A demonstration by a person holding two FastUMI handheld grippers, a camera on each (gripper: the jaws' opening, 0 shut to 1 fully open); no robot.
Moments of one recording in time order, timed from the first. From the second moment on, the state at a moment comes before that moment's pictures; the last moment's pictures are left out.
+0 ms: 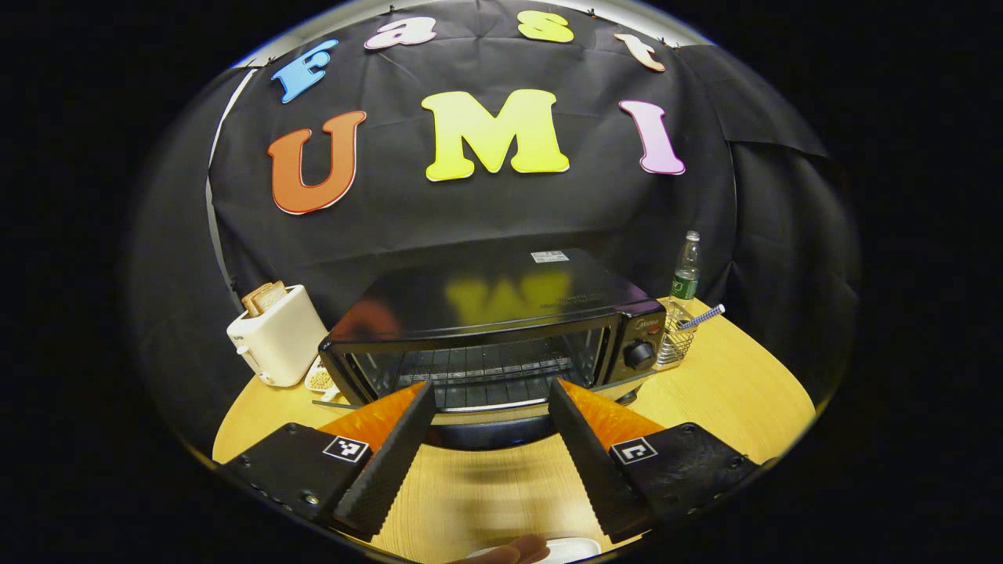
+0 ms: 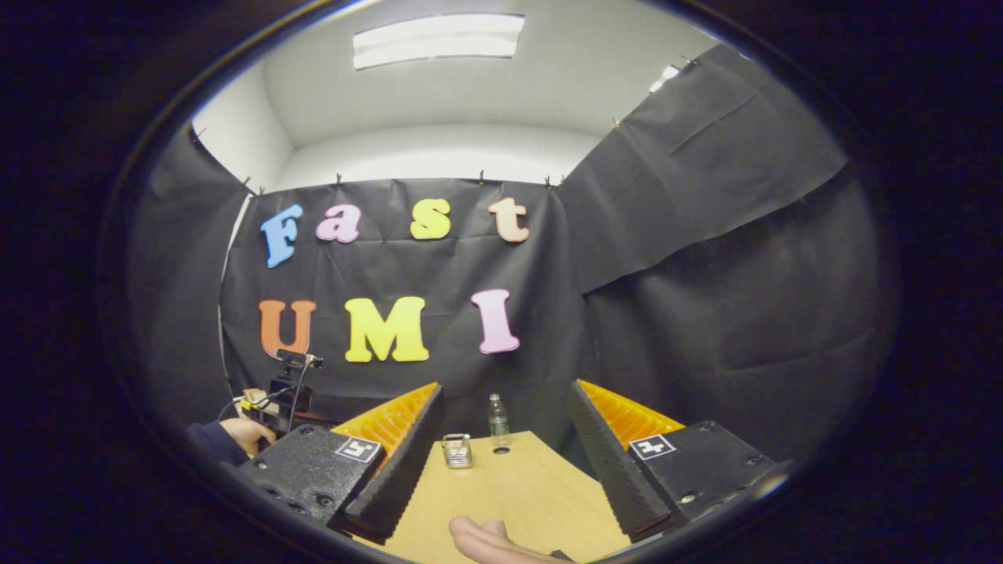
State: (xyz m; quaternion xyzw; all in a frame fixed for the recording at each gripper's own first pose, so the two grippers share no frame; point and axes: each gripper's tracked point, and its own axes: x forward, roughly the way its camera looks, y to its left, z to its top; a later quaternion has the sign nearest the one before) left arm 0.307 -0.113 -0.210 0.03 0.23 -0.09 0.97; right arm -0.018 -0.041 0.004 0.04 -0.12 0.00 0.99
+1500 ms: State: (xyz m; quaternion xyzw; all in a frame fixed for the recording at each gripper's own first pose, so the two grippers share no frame) left arm 0.184 -0.081 -0.274 -0.07 0.25 -0.10 0.96; right arm -0.005 -0.002 -0.066 0.04 -0.01 0.02 1.00
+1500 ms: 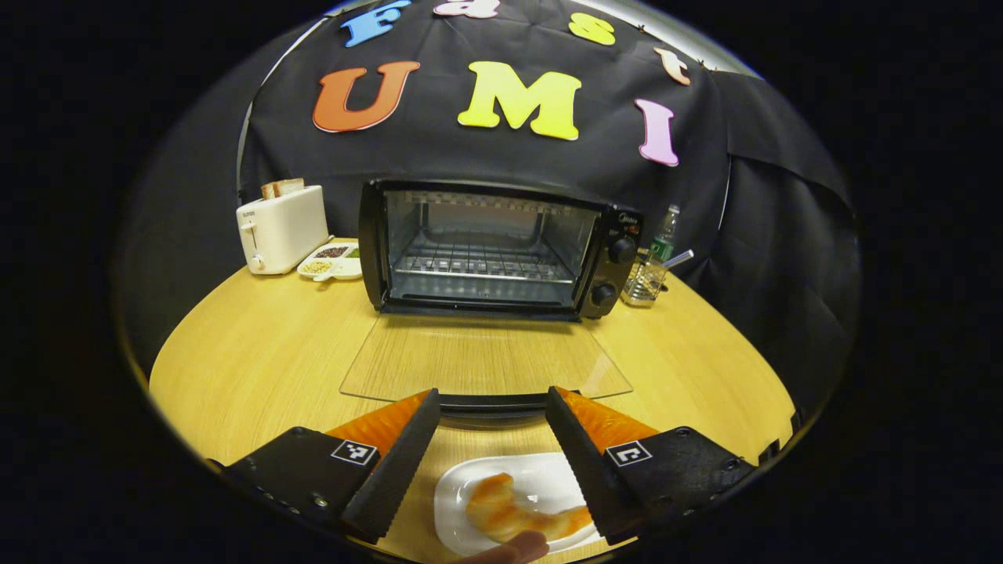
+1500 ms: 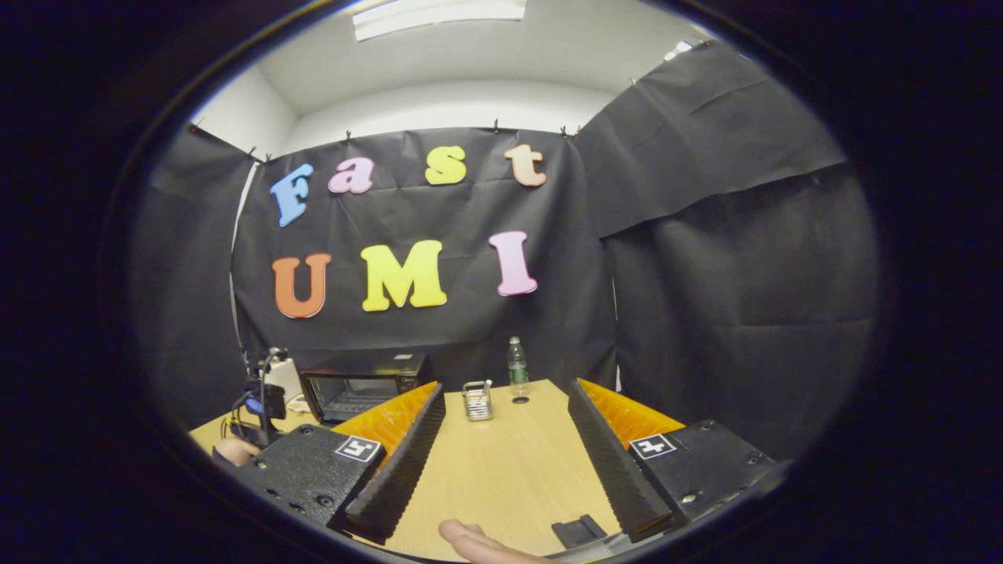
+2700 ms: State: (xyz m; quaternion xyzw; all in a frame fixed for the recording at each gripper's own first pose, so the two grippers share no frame) left arm -0.026 0.015 -0.013 -0.03 -0.03 -0.09 0.99; right arm 0.063 0.282 -0.271 -0.10 0.21 0.41 0.88
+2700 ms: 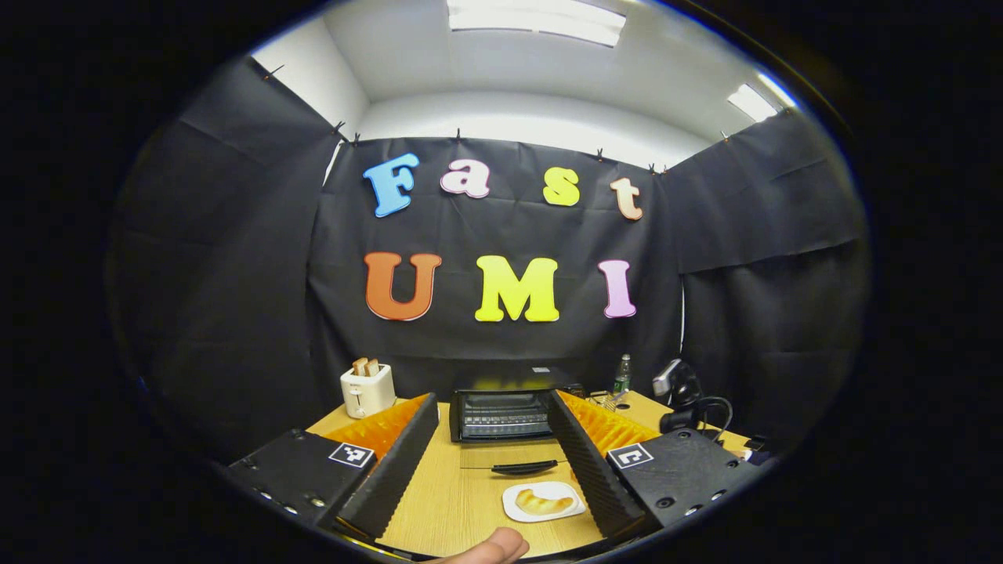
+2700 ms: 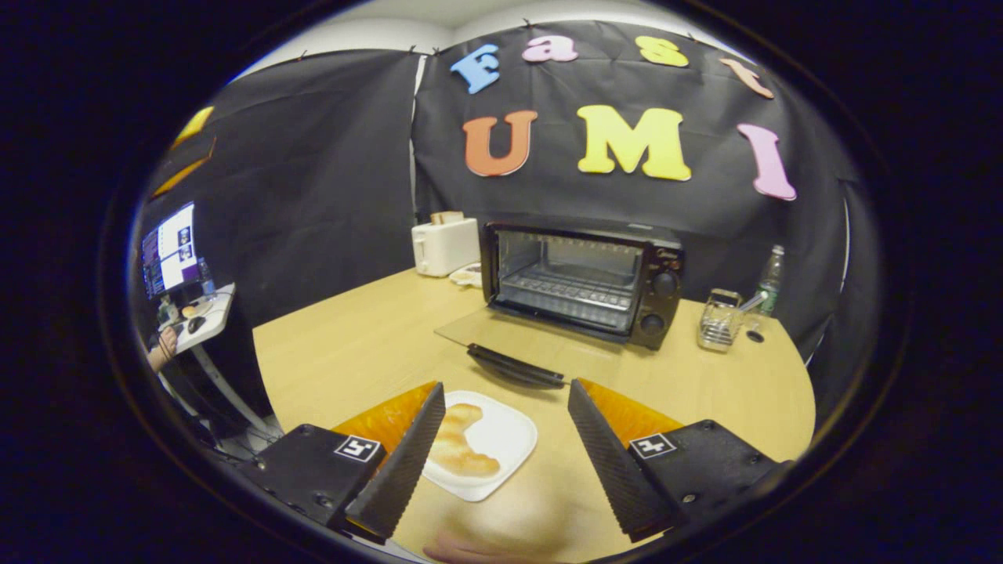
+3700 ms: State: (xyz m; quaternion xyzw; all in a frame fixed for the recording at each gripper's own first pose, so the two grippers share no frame) left arm -0.026 0.009 -0.049 -0.03 -0.01 -0.10 0.99; right arm 0.056 0.329 -0.350 -0.12 0.30 0.42 0.85
